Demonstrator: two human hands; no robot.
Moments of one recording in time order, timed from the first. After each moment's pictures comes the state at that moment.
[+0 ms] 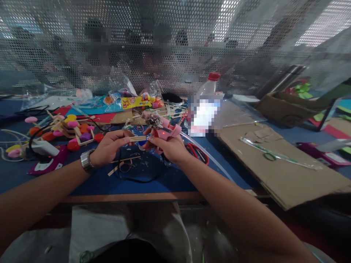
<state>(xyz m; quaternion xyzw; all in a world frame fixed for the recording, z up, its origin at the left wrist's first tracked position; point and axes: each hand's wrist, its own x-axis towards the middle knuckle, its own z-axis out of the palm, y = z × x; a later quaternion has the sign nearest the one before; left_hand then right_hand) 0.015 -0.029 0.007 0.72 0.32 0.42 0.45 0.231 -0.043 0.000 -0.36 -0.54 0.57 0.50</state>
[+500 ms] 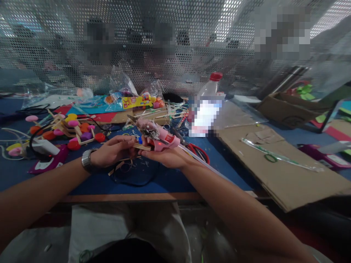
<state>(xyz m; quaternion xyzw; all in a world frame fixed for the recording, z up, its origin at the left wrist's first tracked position) 0.019 -0.035 0.006 0.62 0.28 0.32 0.66 0.231 -0.049 0.008 -0.29 -0.63 0.58 0.41</state>
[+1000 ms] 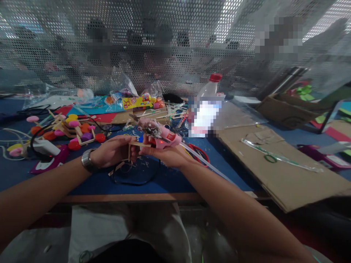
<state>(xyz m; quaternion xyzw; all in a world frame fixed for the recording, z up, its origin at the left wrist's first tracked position) 0.020 -0.035 0.010 0.52 0.26 0.32 0.75 0.231 -0.048 0.004 -0.31 -0.62 0.57 0.45</state>
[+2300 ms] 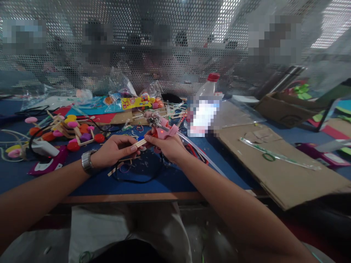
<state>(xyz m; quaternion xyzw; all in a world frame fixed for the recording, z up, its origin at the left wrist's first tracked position) 0.020 -0.039 0.014 0.69 0.31 0.34 0.56 0.227 -0.037 0.001 -0.40 -0.51 0.58 0.49</state>
